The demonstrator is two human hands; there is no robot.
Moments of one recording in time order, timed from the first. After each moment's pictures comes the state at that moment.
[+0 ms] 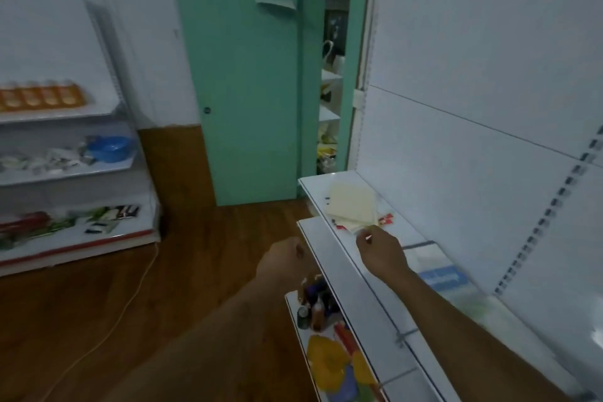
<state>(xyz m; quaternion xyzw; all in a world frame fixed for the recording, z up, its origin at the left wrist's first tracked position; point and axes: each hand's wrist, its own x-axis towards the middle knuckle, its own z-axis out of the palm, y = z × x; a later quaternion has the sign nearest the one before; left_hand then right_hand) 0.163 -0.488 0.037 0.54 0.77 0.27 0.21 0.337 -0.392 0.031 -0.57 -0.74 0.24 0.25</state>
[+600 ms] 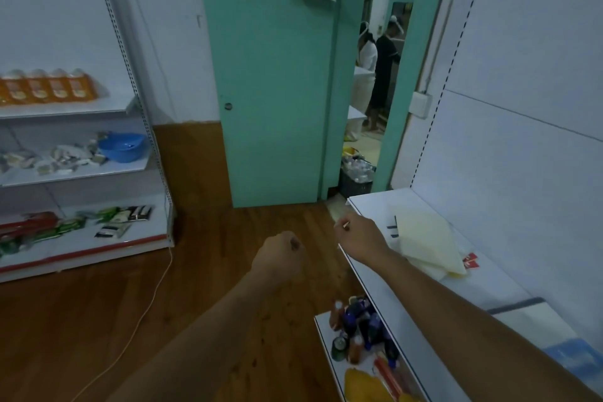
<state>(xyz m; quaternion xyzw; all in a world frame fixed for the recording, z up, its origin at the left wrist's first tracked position) -0.080 -0.378 0.025 0.52 0.78 0.28 0.22 0.069 -0.275 0.036 -0.51 -0.80 0.23 0.20</state>
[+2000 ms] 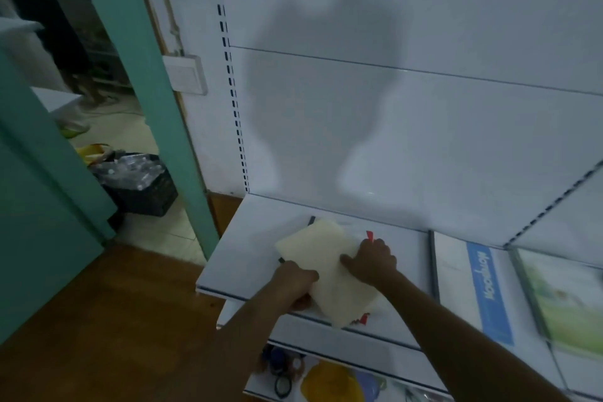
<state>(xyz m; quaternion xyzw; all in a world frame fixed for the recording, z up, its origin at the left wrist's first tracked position) 0.043 0.023 -0.070 0.54 0.53 0.01 0.66 0.206 -0.045 -0.081 -0.92 -0.33 0.21 0.07</state>
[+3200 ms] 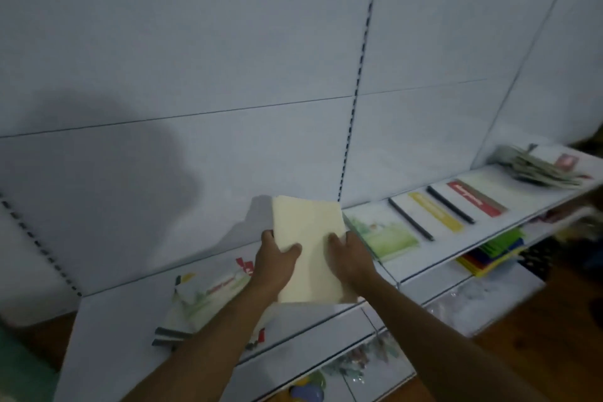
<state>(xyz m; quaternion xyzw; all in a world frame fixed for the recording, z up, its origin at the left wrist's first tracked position) 0.168 -0.087 0.003 0.78 0.23 0.10 0.58 0.230 -0.233 -0.009 -0.89 -0.02 0.07 0.44</state>
